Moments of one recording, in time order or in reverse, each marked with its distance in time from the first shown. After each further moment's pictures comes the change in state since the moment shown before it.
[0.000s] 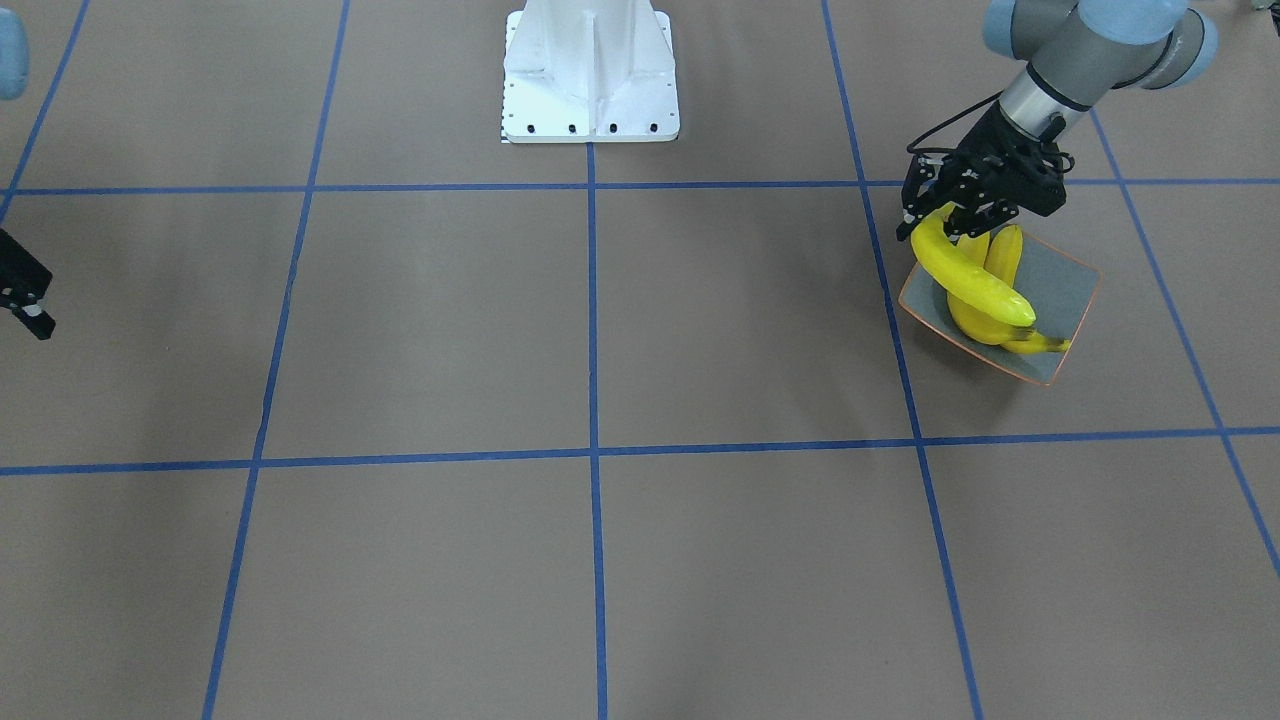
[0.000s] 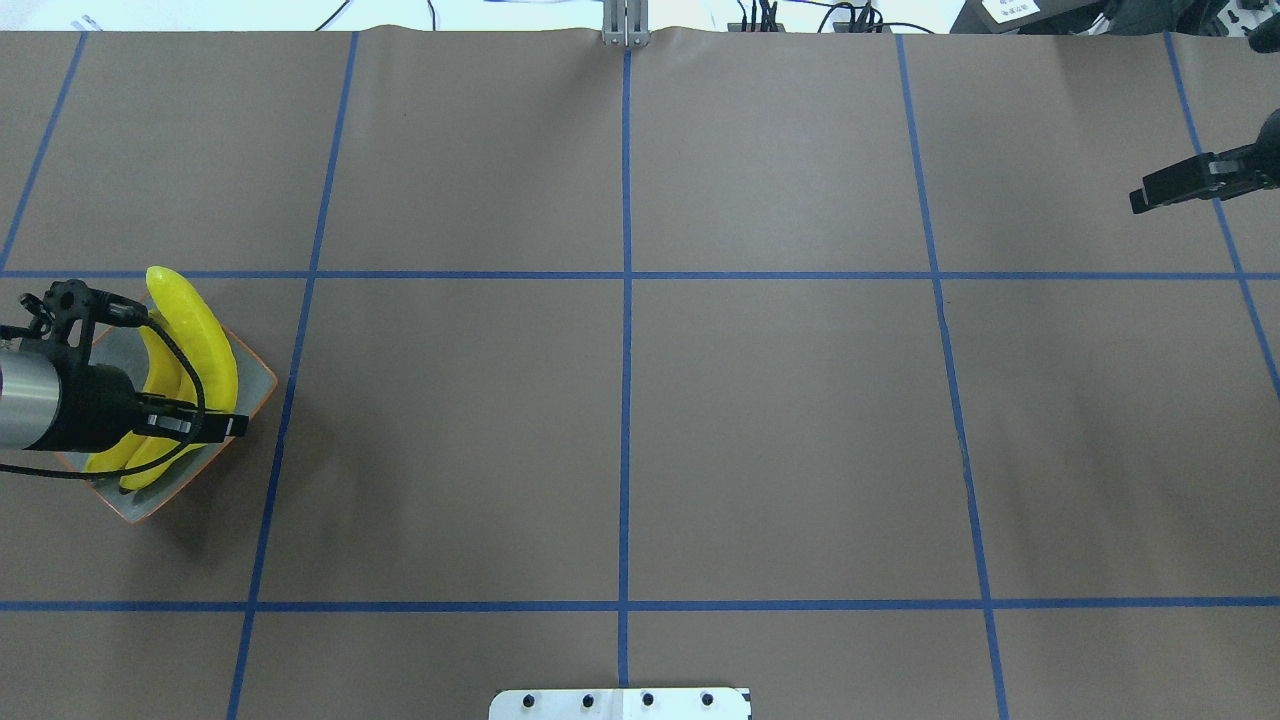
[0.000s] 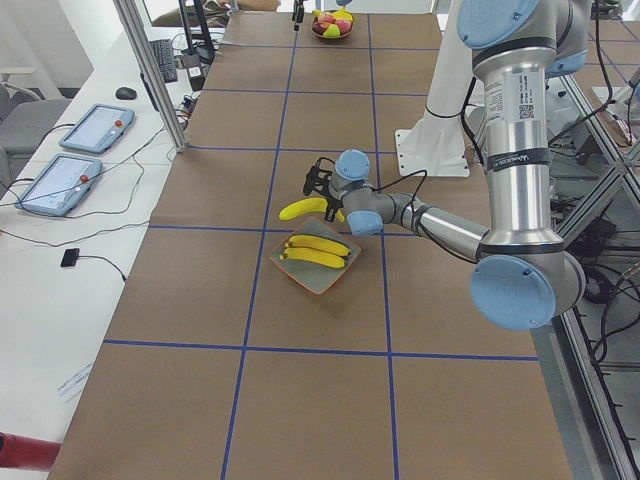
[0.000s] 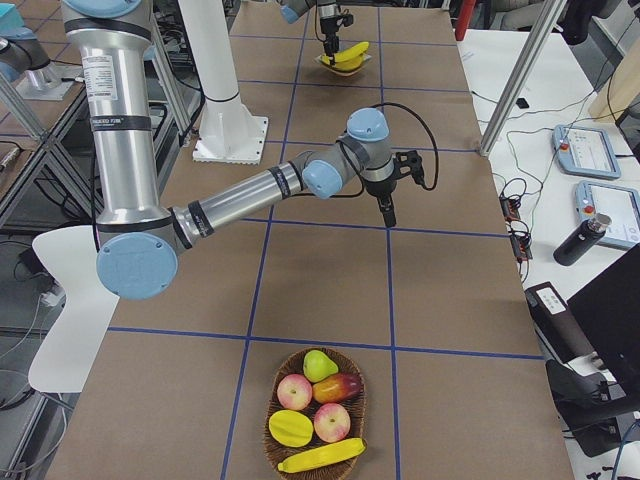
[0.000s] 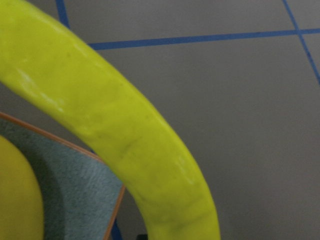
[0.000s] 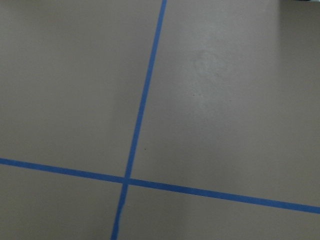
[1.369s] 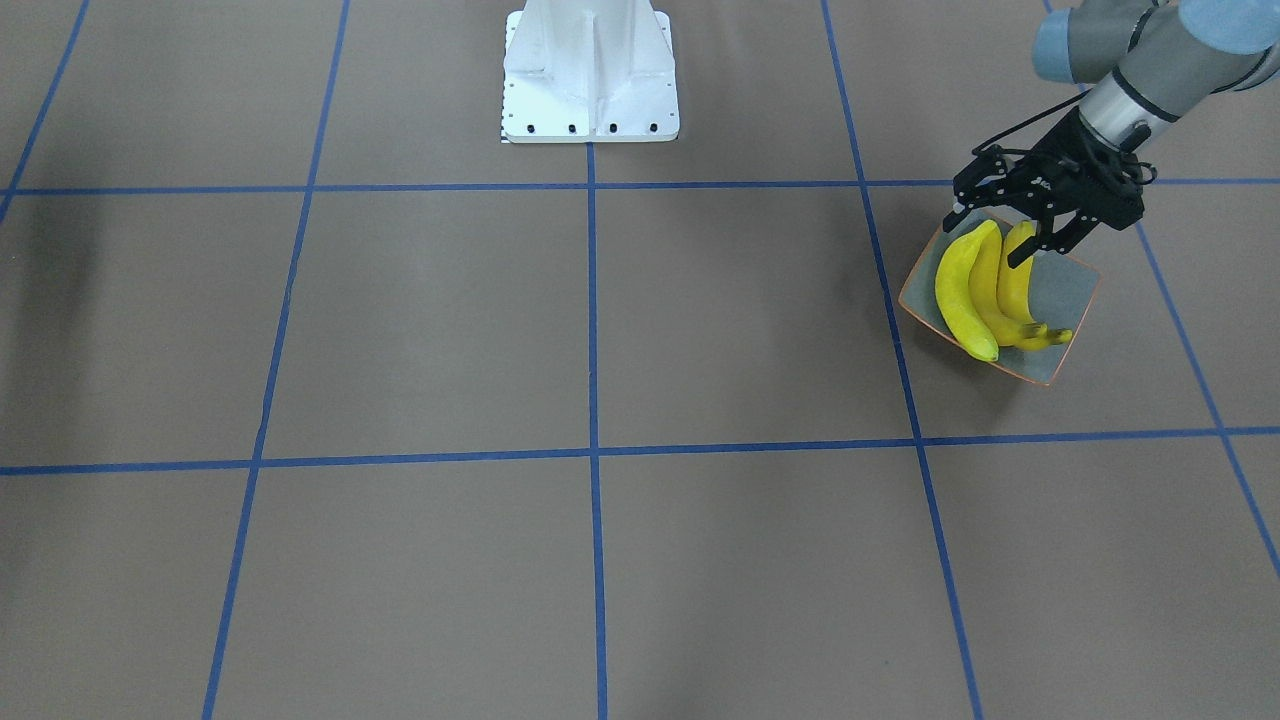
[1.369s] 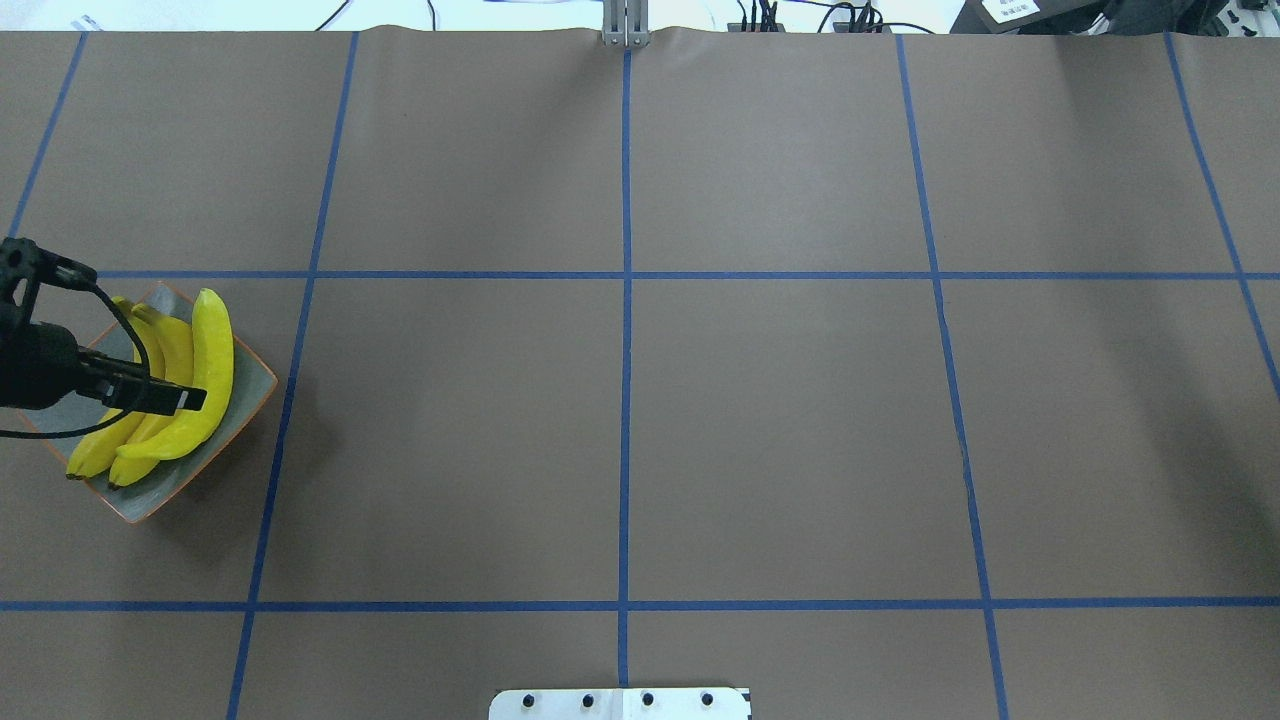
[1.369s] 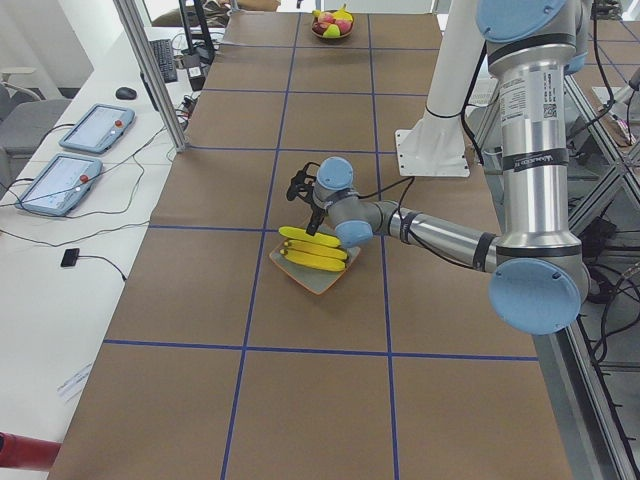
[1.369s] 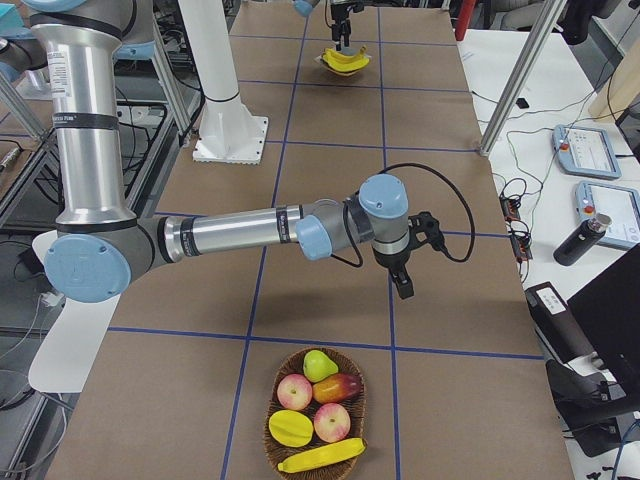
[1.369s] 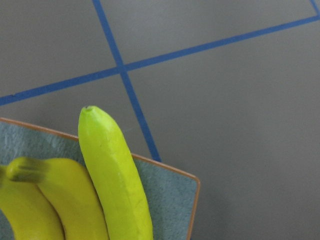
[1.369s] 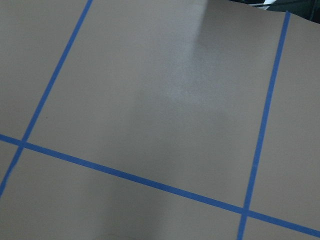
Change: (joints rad) left arm -0.226 -0.047 0.033 -0.003 -0.247 0.162; right arm 0.285 -0.027 -0.255 0.000 0.129 -0.543
